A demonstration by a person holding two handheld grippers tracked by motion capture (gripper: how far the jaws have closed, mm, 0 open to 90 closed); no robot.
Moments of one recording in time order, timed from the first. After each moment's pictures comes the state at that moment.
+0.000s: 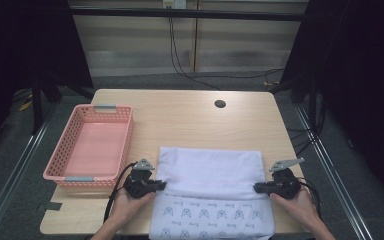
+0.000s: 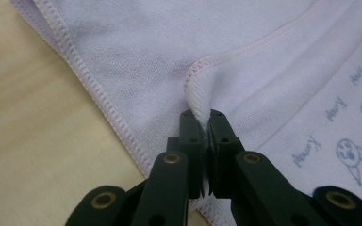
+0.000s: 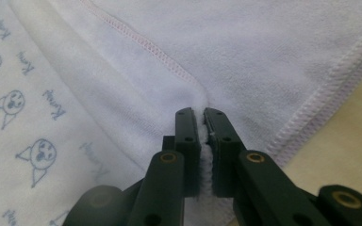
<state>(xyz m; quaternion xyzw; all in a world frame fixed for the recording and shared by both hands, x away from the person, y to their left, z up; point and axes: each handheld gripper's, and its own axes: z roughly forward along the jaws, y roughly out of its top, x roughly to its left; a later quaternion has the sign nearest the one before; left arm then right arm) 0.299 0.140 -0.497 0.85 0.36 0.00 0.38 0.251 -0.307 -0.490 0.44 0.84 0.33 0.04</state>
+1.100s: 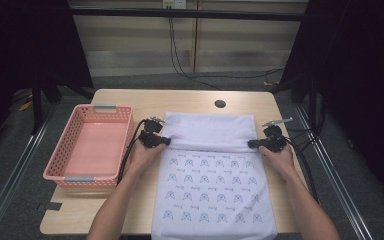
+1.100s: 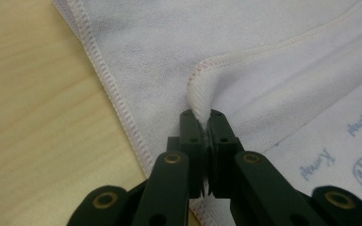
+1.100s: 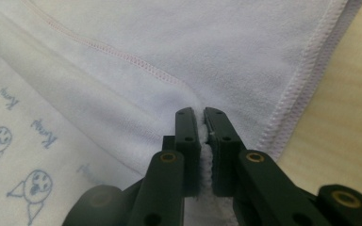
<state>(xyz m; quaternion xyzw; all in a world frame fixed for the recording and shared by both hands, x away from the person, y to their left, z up) 0.450 0.108 -0.495 0.84 0.41 0.05 0.34 0.399 -0.324 -0.501 0.50 0.78 0.35 0.09</state>
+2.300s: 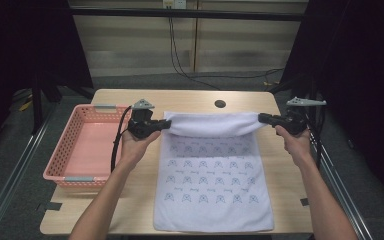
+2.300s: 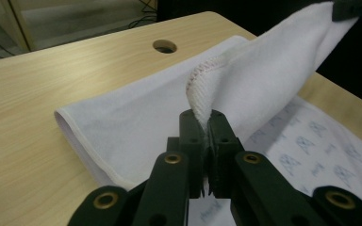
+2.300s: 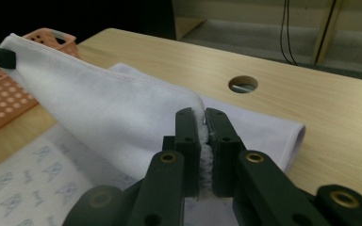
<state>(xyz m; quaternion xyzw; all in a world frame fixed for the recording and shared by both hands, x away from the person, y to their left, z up) 0.399 0.126 -0.392 0.81 0.34 0.09 0.48 0.380 -0.344 -0.399 0.44 0.73 0.50 0.16</state>
